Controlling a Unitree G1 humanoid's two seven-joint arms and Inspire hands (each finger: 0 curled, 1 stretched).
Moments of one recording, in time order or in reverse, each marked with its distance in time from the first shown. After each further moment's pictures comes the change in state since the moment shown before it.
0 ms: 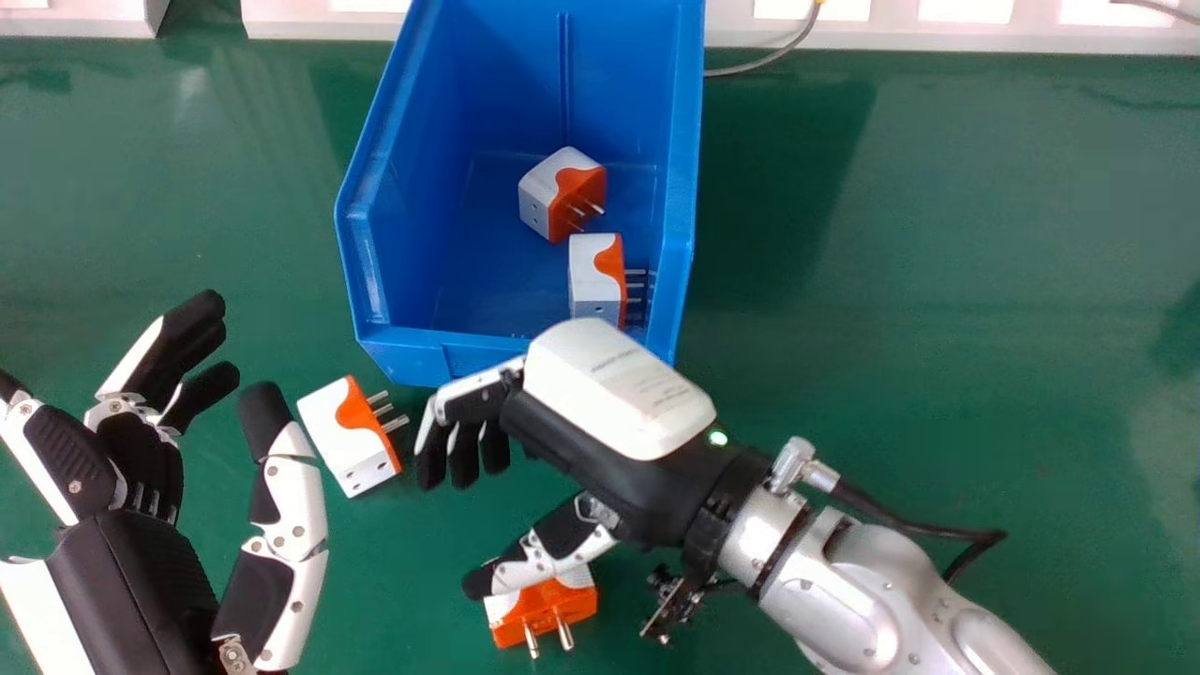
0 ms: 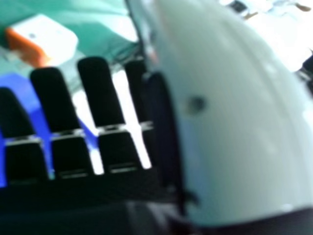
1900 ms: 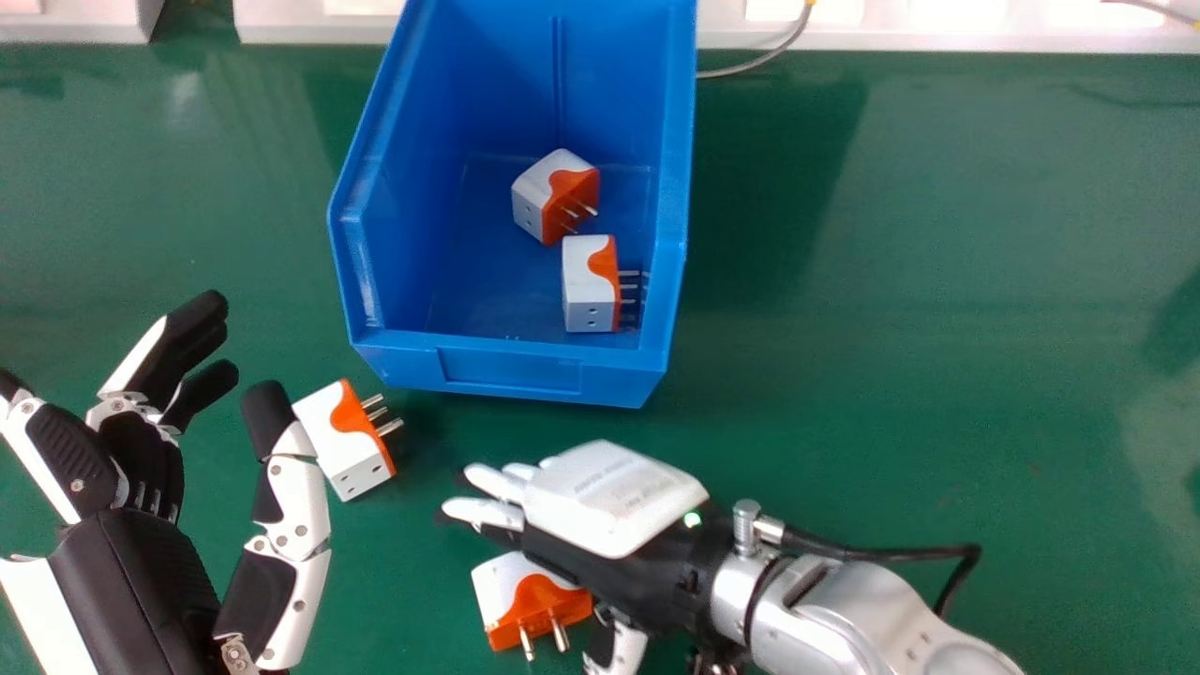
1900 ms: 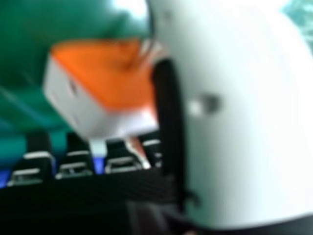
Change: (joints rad) left arm 0.001 0.000 -0.001 -0.002 0.008 0.002 0.001; right arm -0.050 -0.024 0.146 0.143 -0.206 0.170 0.124
